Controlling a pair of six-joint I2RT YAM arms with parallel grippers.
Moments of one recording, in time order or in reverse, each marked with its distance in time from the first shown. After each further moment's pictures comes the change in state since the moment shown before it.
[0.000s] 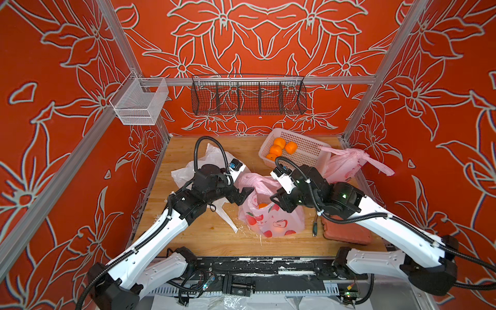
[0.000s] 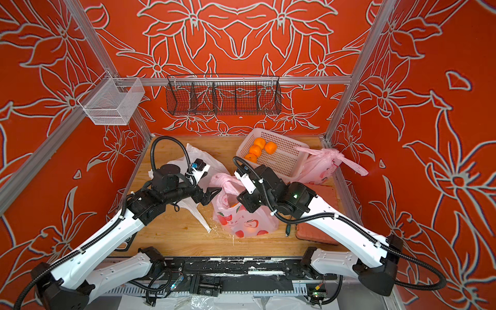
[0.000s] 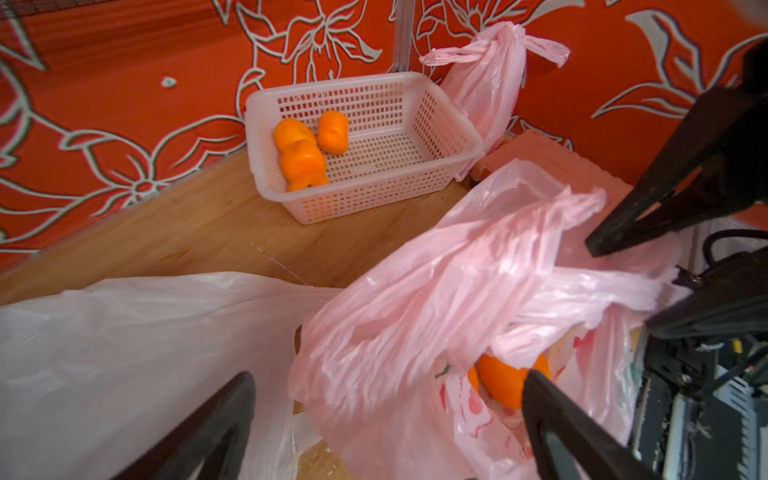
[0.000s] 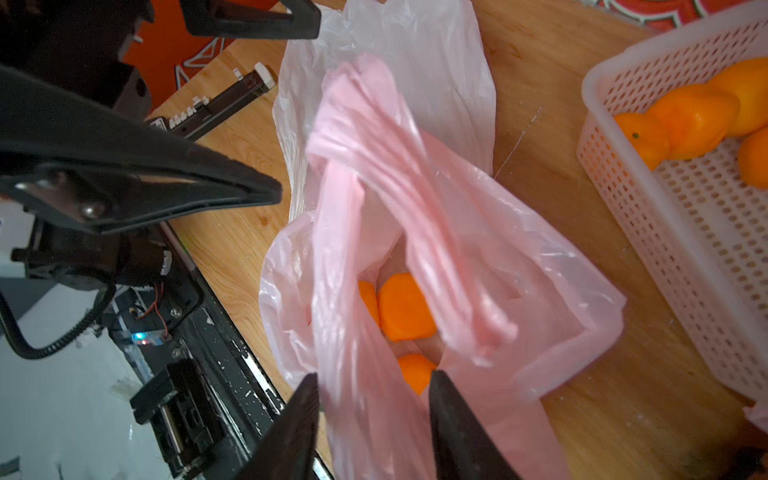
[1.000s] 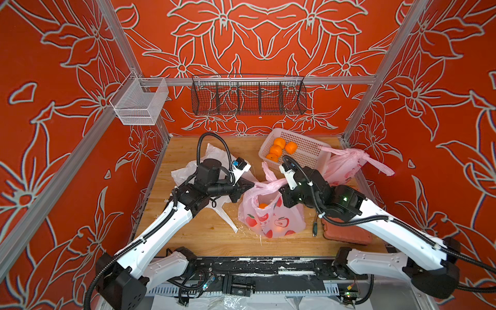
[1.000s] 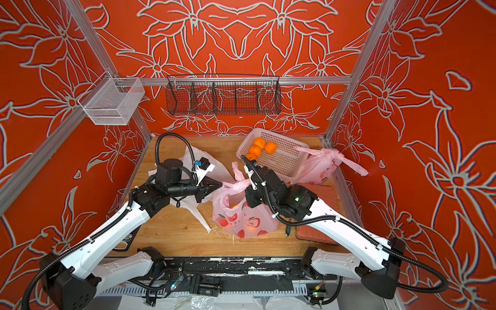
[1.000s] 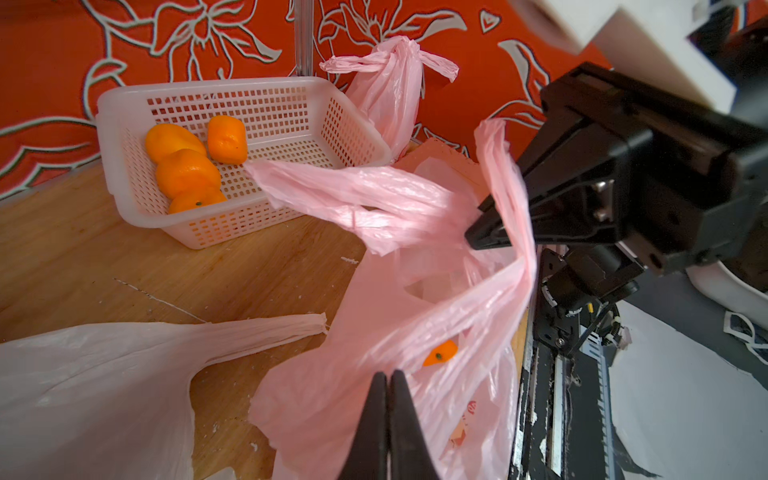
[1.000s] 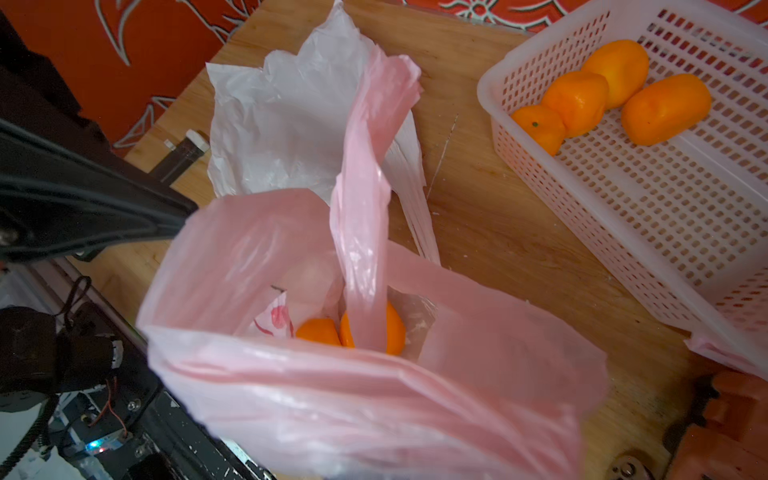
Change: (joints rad) left arm 0.031 0.054 0.010 0.030 0.294 -0.016; right arm 0.000 -0.042 -0.078 0.117 0.166 0.167
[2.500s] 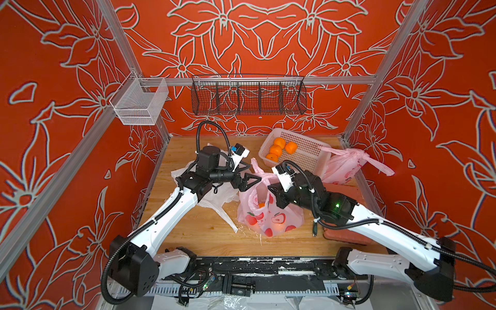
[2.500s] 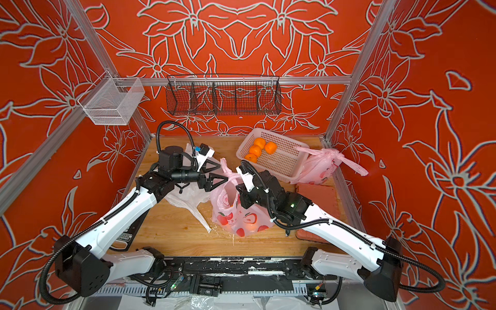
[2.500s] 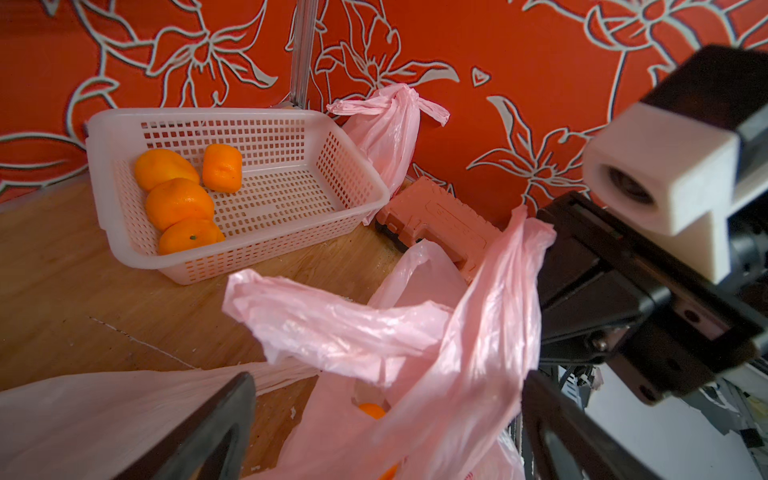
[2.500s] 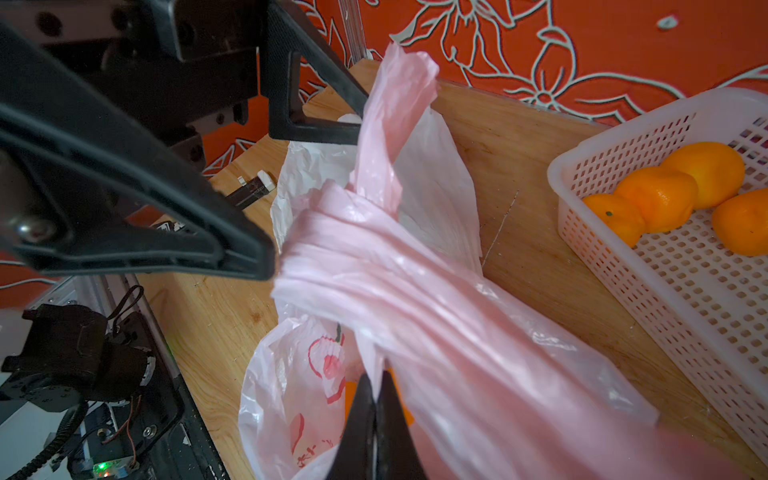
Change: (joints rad) left arm 0.105 0.169 0.117 0.100 0.167 -0.083; right arm -0.005 -0.032 -0.167 0.338 -0.091 -0.124
